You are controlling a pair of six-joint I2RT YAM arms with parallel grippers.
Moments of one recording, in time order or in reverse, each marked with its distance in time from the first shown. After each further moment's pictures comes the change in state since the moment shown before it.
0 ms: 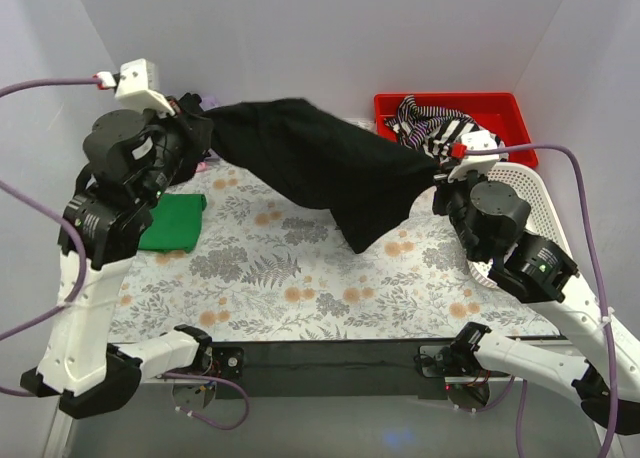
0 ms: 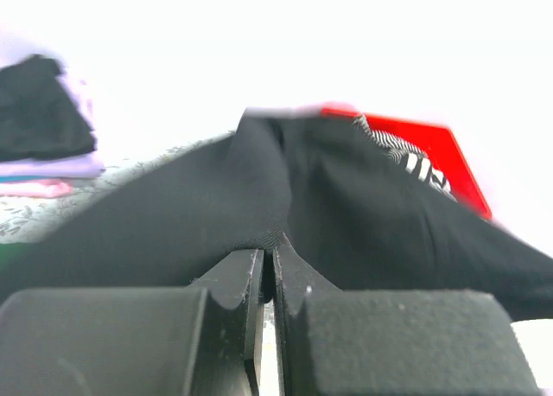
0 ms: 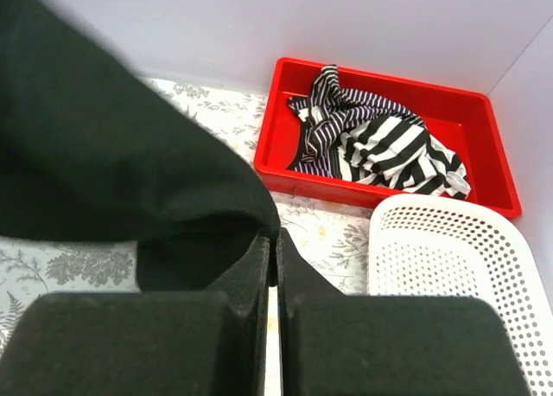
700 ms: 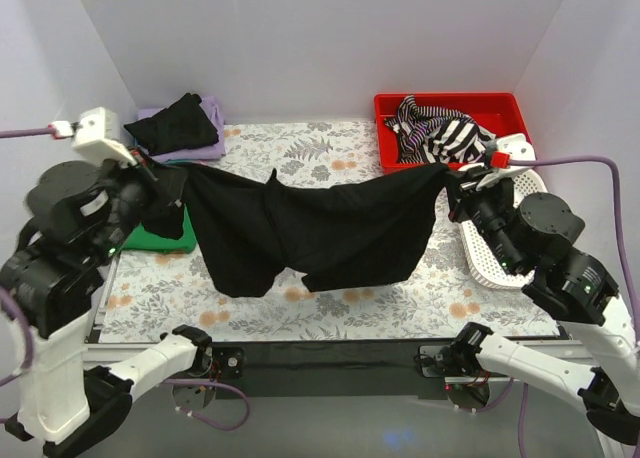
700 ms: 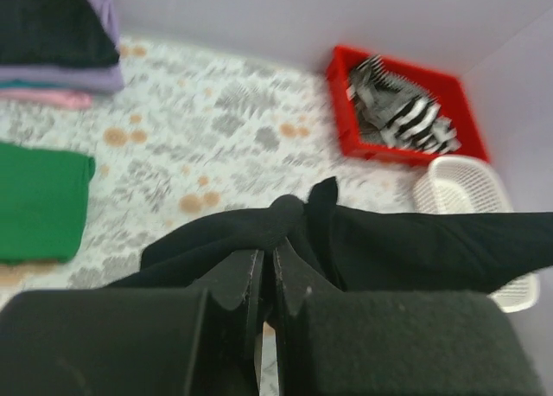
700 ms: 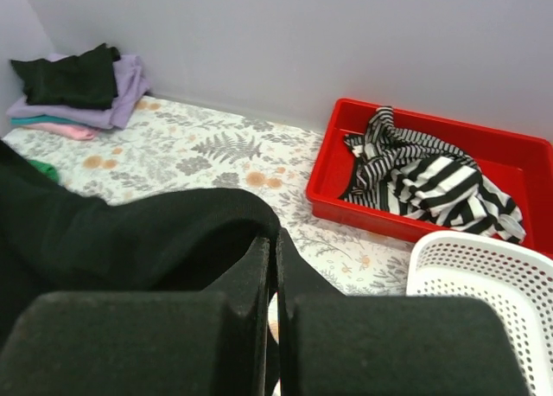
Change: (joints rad) left arm 0.000 -0.171 0.121 -0.369 0.037 -0.072; right arm 0.000 -0.093 0.085 -0.053 -0.184 0.013
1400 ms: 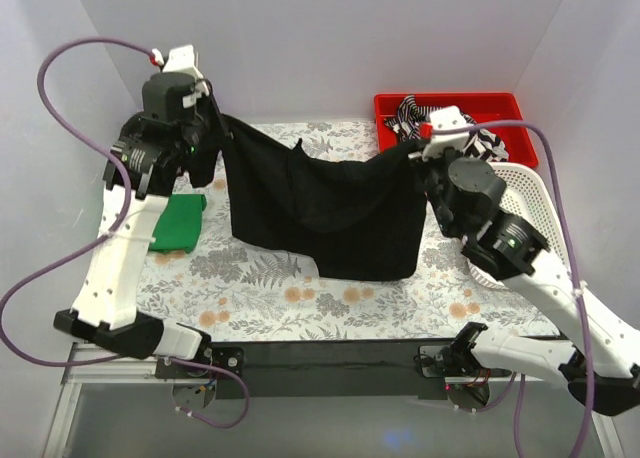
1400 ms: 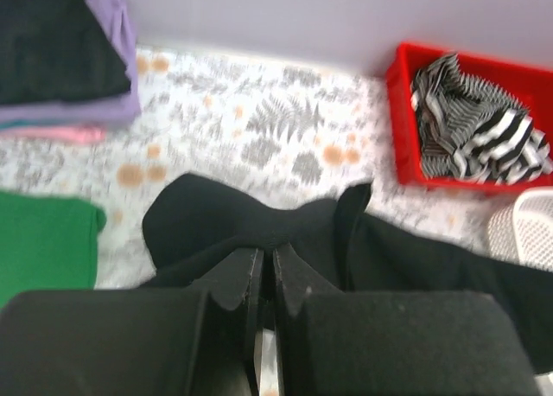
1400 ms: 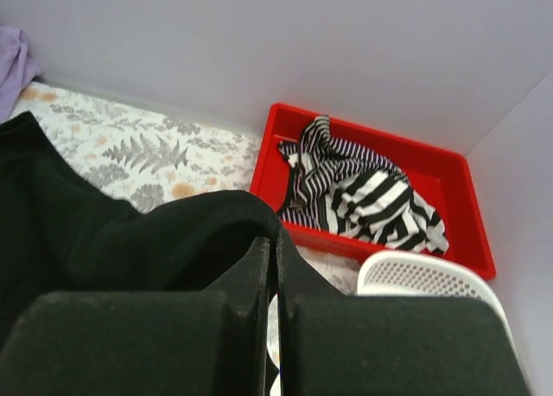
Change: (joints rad) left arm 0.057 0.389 -0.029 0.198 -0.050 0.084; right arm -0.008 0.222 -0.040 0.201 0.183 -0.163
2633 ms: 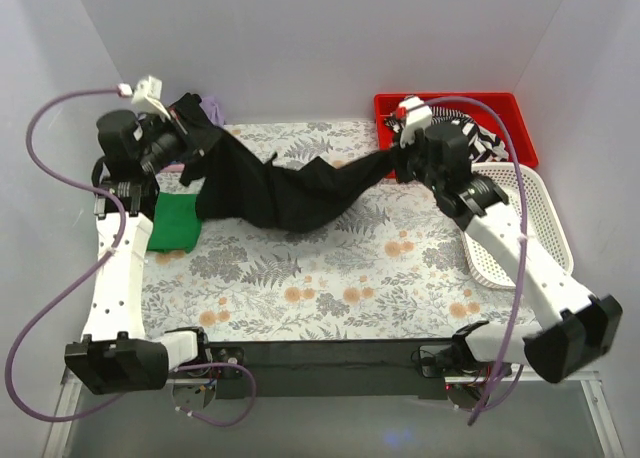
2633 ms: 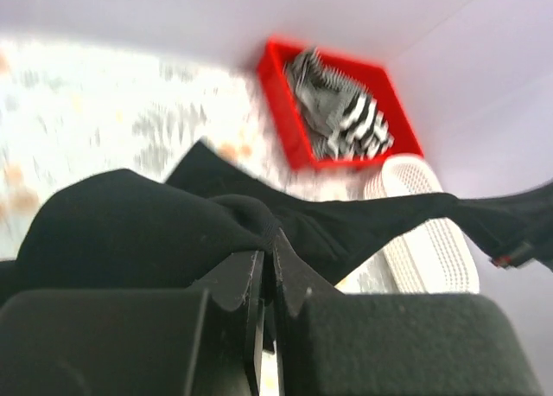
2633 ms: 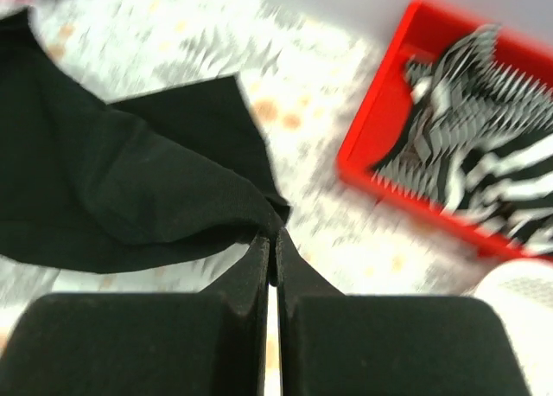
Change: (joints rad) left arm 0.454 -0.166 -0.499 0.626 0.824 -0.109; right arm -0.359 0.322 0.045 0.025 -0.631 0.070
